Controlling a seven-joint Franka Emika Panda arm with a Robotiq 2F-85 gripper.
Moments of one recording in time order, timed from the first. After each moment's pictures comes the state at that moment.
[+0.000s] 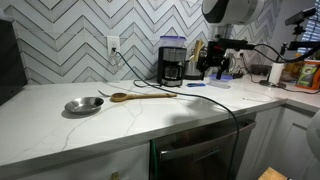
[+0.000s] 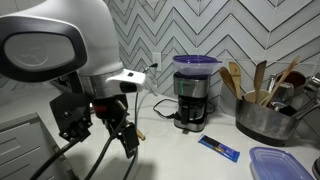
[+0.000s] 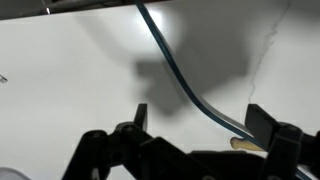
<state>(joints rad) -0.19 -0.39 -0.21 -2.44 -0.09 2.15 -0.11</state>
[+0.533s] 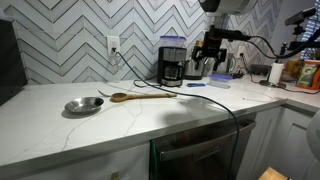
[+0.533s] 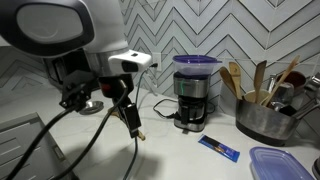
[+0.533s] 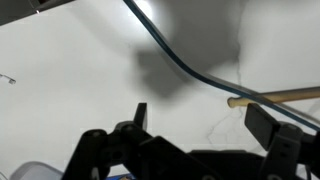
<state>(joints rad) -0.19 -0.36 -0.18 -2.31 -0.04 2.10 0.08</state>
